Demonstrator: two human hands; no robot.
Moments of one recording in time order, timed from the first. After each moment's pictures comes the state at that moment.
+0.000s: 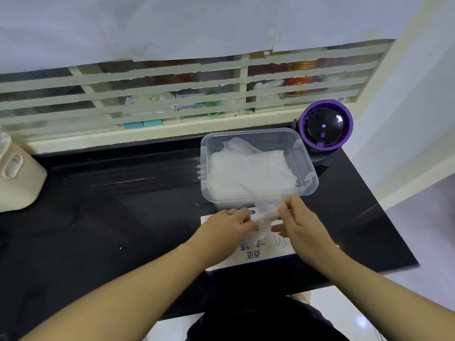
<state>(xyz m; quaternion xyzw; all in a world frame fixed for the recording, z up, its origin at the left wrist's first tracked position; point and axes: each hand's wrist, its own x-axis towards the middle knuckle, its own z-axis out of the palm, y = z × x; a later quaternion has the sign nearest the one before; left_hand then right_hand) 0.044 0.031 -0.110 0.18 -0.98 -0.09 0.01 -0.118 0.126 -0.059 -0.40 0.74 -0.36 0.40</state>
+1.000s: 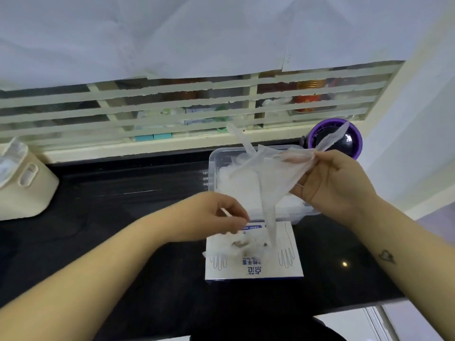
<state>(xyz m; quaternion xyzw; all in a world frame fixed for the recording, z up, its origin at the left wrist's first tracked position) 0.067 -0.006 0.009 0.34 -0.81 -0.48 -0.05 -0.161 0.067 0.021 -0.15 0.43 -0.63 0.63</state>
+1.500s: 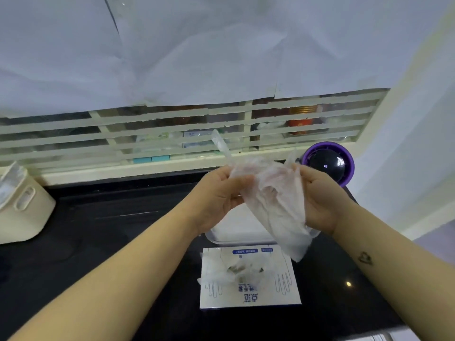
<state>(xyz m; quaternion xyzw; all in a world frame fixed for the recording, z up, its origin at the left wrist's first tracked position) 0.012 -0.033 0.019 0.30 -0.52 -0.76 0.26 -0.165 0.039 0.026 -0.15 0.43 -0.55 0.70</state>
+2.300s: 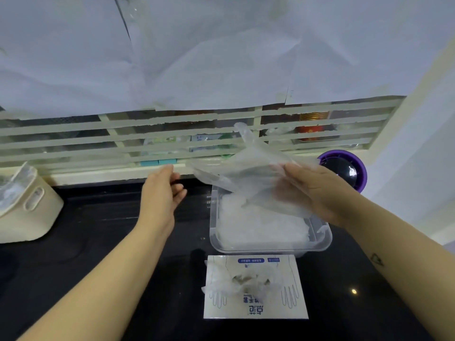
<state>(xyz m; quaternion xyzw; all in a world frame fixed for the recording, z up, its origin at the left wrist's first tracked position) 0.066 -0.069 0.005 0.54 -0.34 -0.57 0.51 -0.171 0.014 0.034 -0.36 0.55 -0.50 0.56</state>
